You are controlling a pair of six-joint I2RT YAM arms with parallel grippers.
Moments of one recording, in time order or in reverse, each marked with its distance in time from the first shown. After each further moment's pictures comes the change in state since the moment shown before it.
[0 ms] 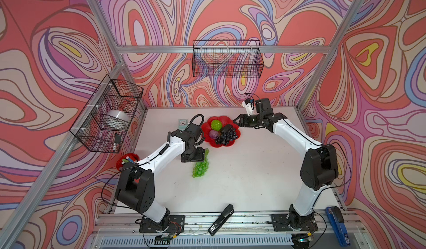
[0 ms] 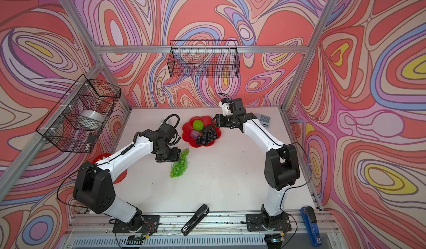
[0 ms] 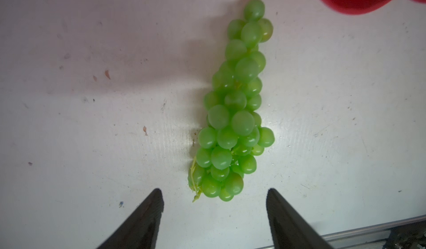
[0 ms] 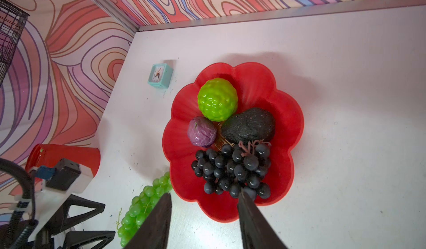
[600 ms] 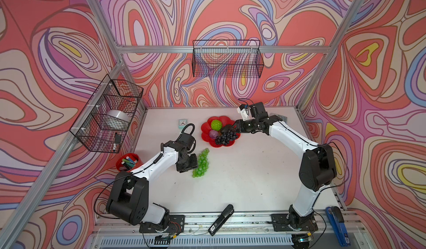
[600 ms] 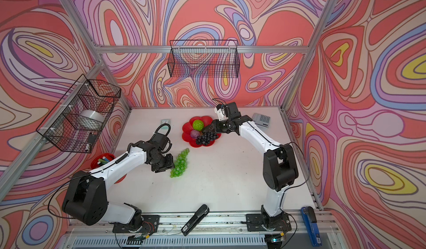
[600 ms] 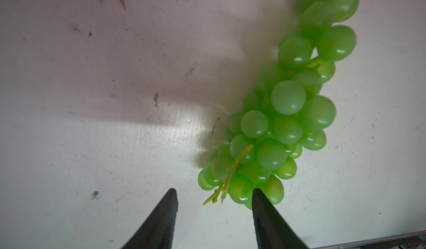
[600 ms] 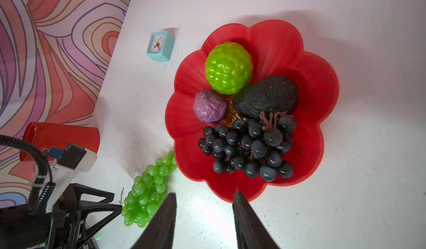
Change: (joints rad) left arm 0.066 -0.101 -0.205 0.154 0.057 -0.162; right arm 0.057 0.000 -0.024 -0.061 0.009 0.001
